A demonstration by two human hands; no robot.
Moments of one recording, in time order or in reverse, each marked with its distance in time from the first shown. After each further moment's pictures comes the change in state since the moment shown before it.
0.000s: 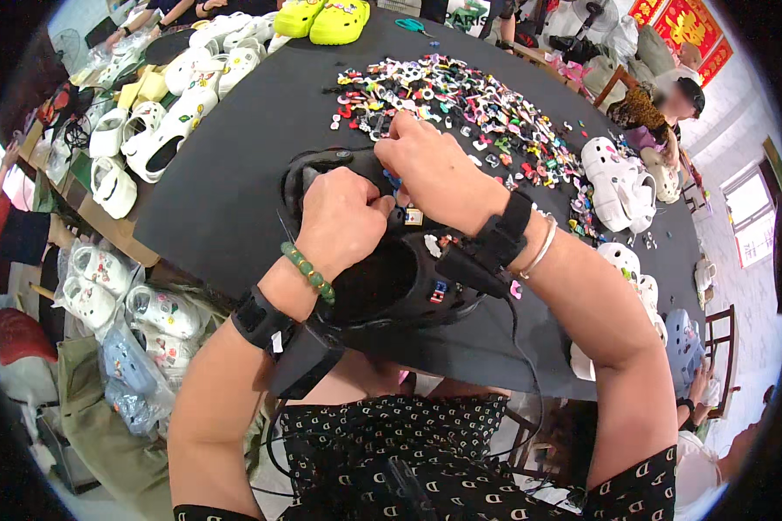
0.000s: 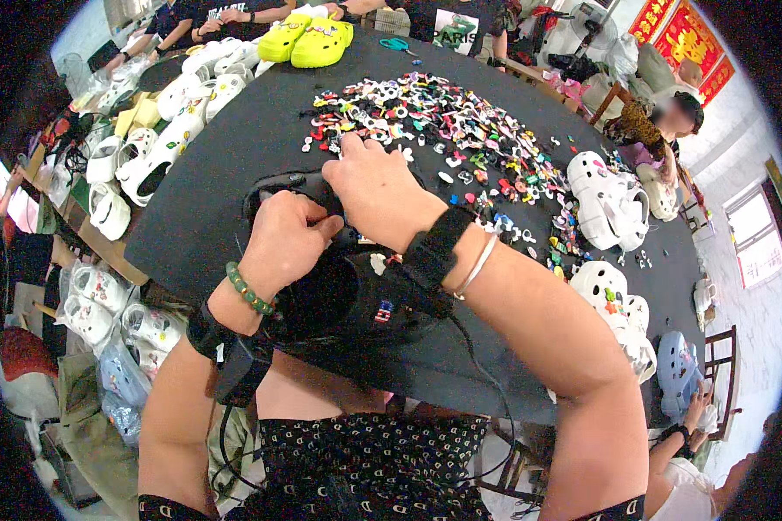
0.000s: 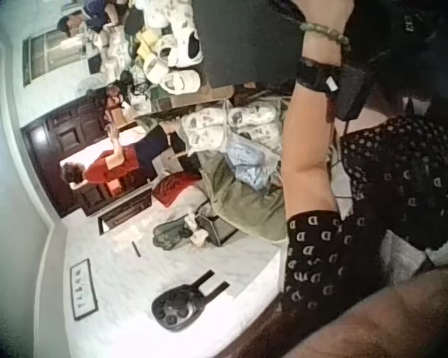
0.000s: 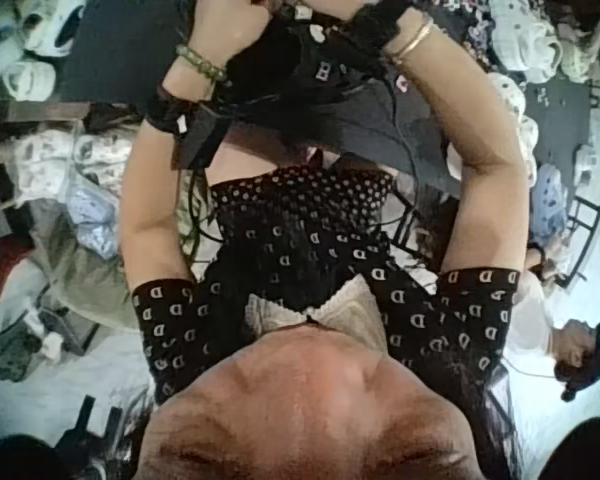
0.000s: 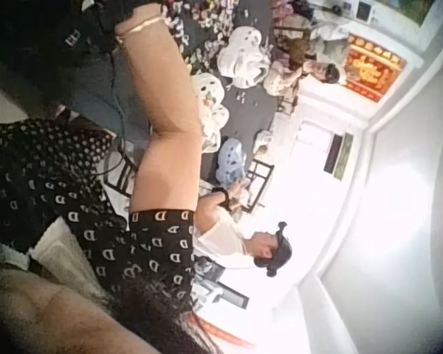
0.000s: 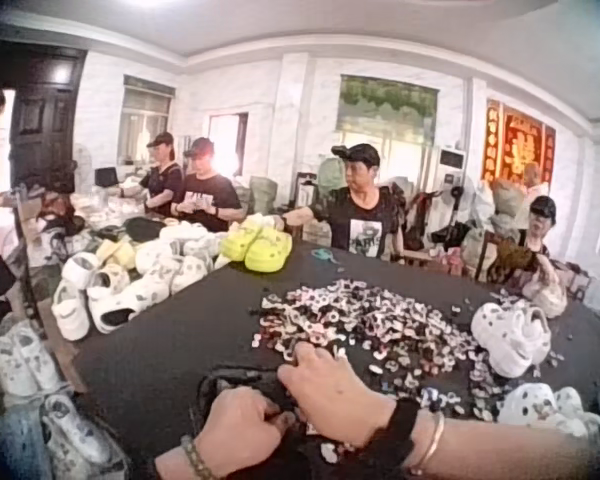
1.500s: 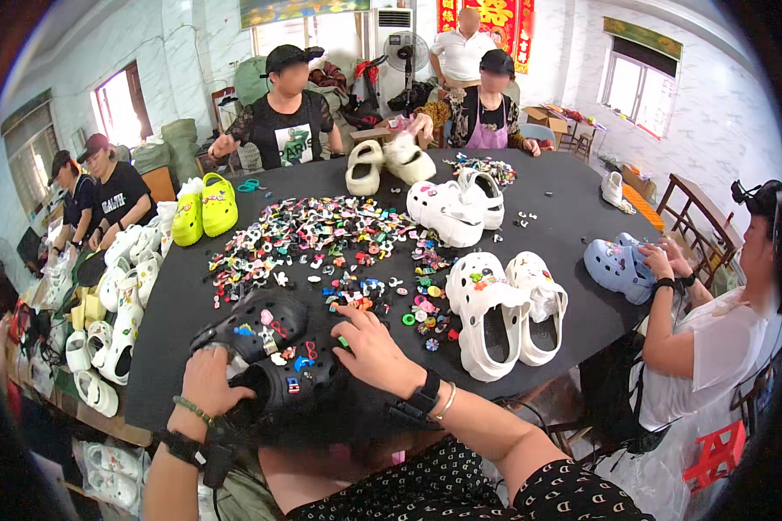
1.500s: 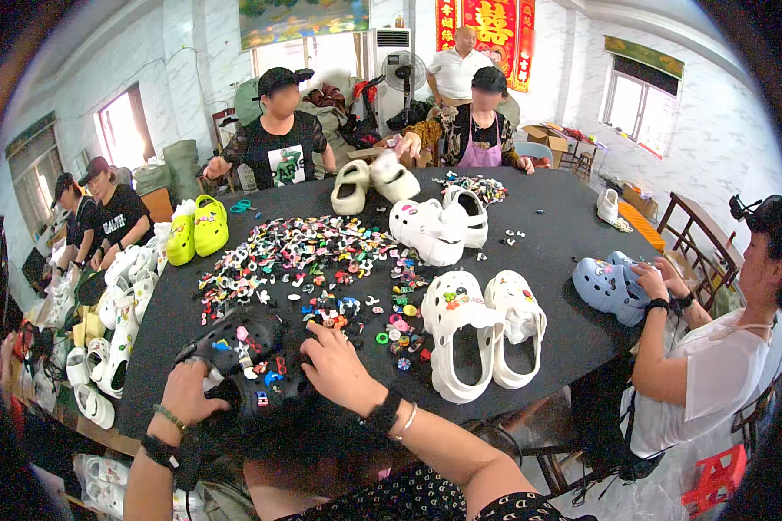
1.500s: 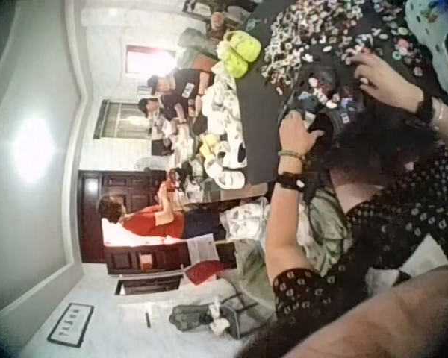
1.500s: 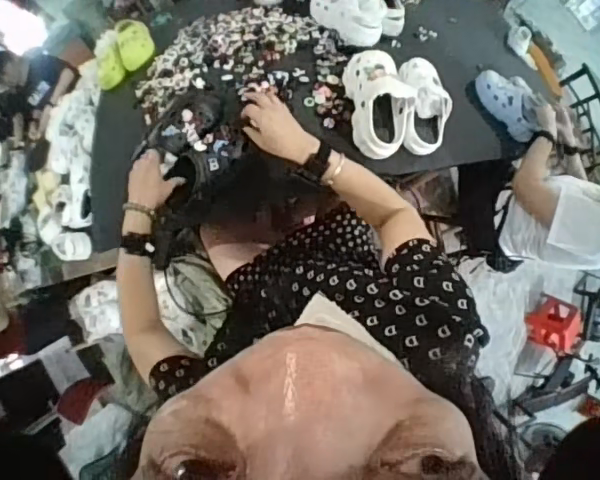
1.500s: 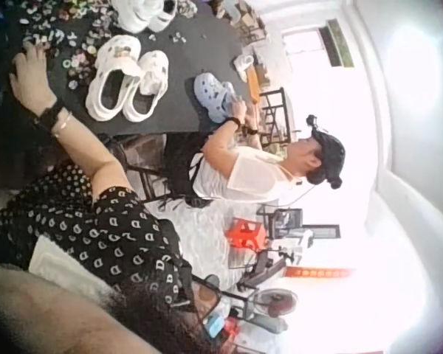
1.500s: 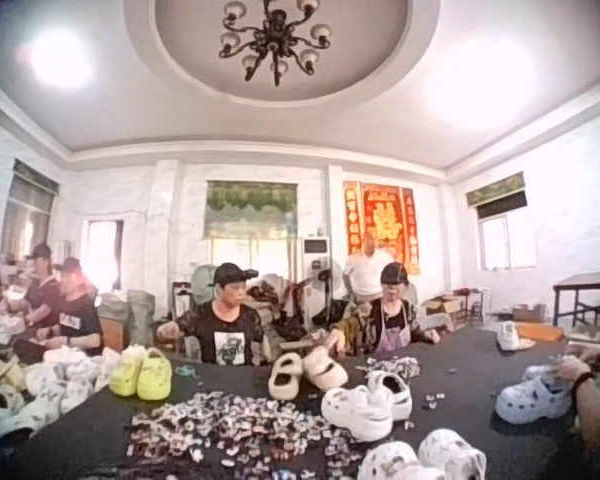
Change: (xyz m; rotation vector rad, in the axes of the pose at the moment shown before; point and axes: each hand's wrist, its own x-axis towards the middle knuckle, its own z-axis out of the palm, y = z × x) left_hand -0.026 -0.001 -0.037 0.526 -0.189 0.320; right_hand -0.185 -0.025 0.005 0.249 0.438 0.541
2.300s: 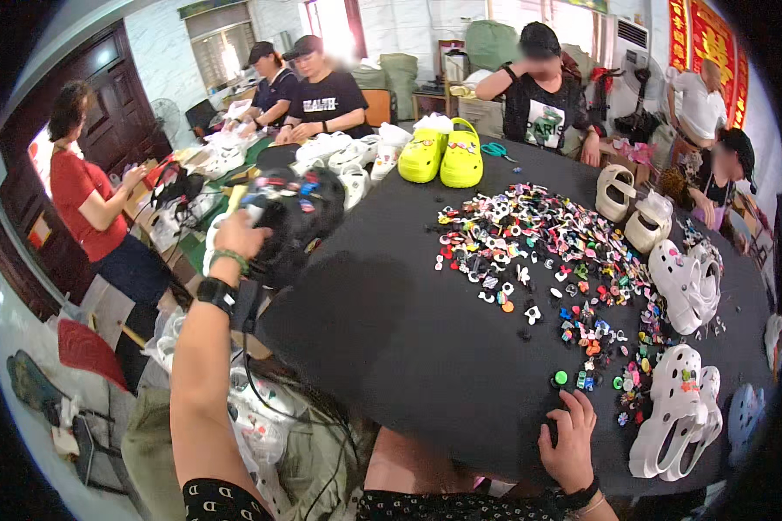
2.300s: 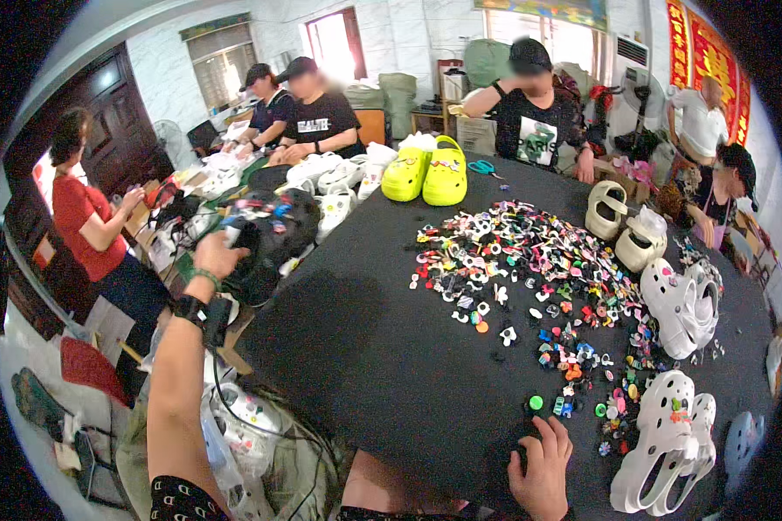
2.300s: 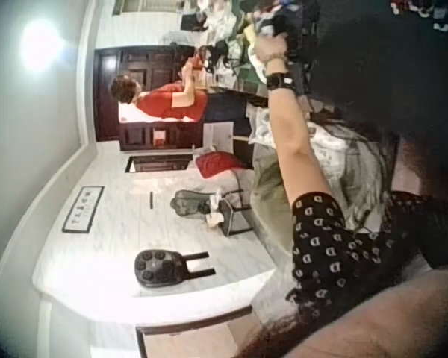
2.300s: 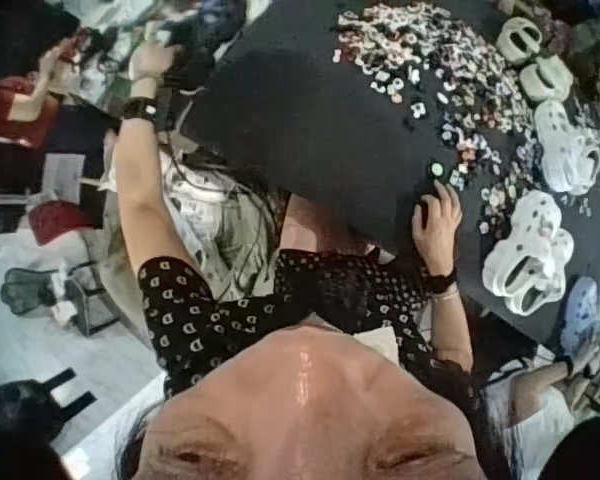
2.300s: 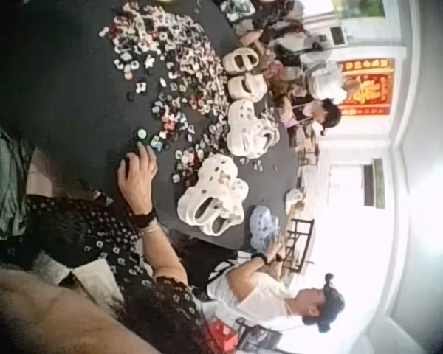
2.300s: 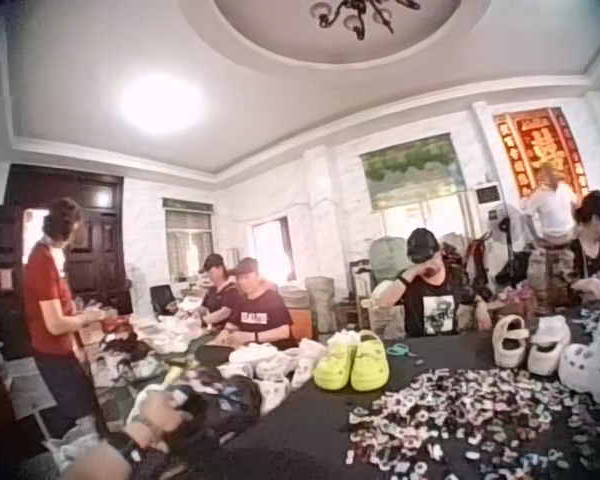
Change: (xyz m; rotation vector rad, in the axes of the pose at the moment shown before) left_hand -0.006 -0.291 -0.084 0.132 0.359 -0.982; right_hand -0.052 -0.017 0.022 -0.169 -0.225 0.116
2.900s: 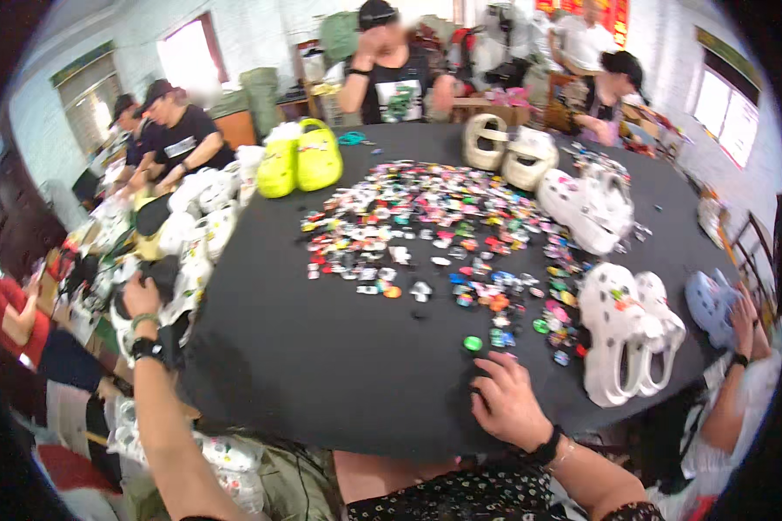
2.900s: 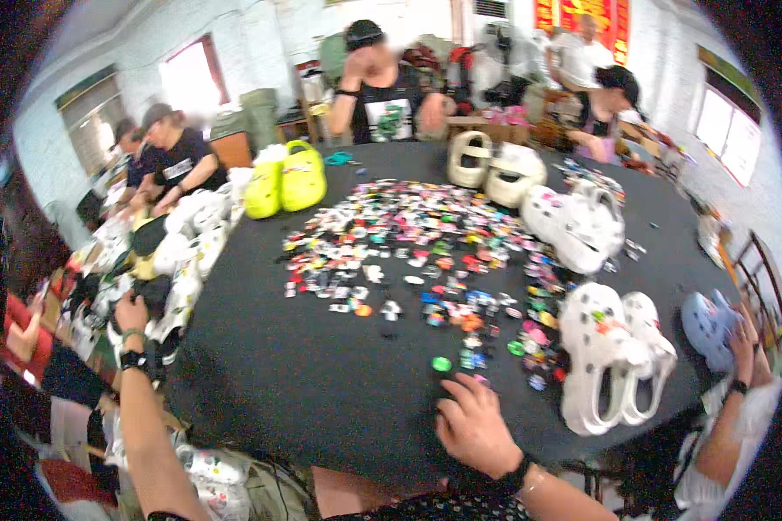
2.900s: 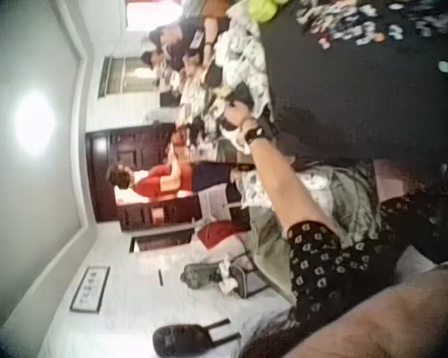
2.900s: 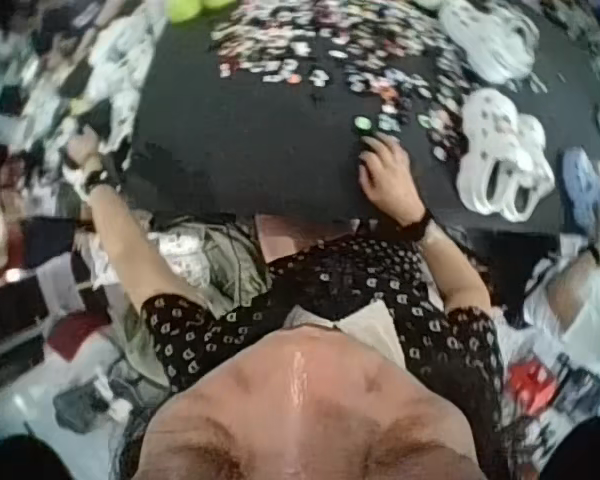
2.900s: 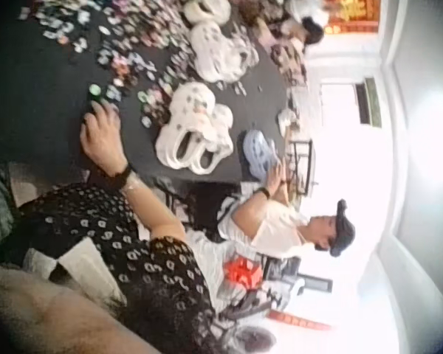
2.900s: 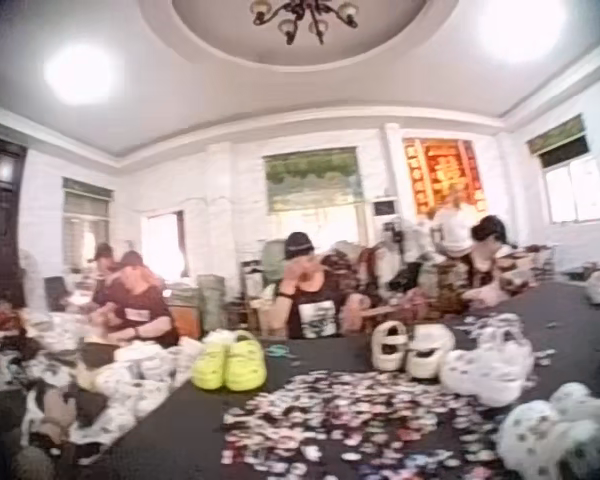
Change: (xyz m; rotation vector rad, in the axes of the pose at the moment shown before) left_hand 0.080 -0.055 0.105 -0.098 0.378 0.185; right_hand 0.005 0.005 0.002 -0.013 0.088 -0.115
